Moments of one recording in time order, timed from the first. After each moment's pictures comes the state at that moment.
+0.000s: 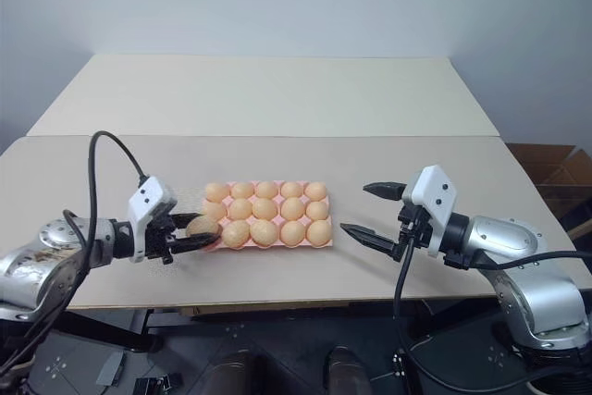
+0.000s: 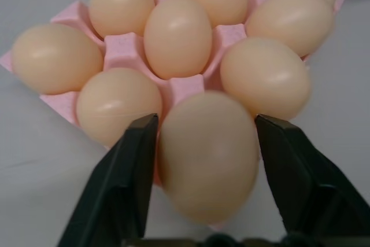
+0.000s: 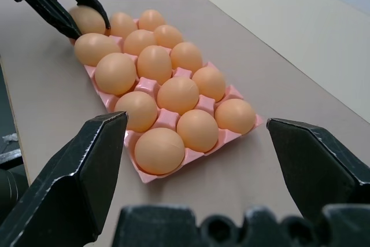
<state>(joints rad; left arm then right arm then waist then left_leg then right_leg) -0.25 0.83 0.02 -0.30 -0.48 0.76 -0.87 -0.15 -0.78 -0.15 -0.47 0.56 0.49 0.86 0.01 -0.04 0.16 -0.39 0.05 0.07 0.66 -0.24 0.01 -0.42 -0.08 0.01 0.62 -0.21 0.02</state>
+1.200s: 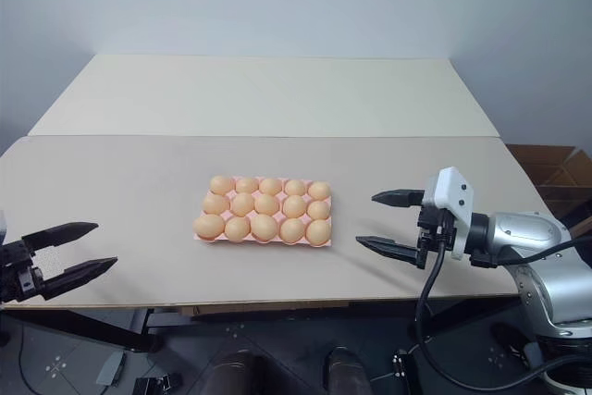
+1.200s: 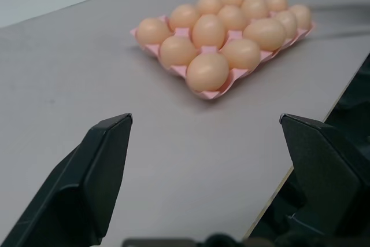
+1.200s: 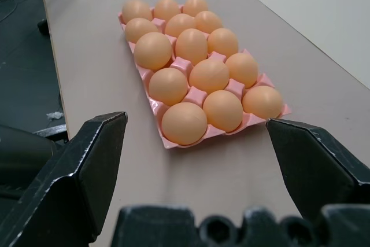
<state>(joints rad) 0.30 0.86 0.74 -0.34 -0.68 0.54 -1.18 -0.17 -0.85 -0.19 -0.34 0.58 0.43 1.11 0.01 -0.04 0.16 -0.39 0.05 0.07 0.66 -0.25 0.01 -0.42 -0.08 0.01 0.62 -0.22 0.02</state>
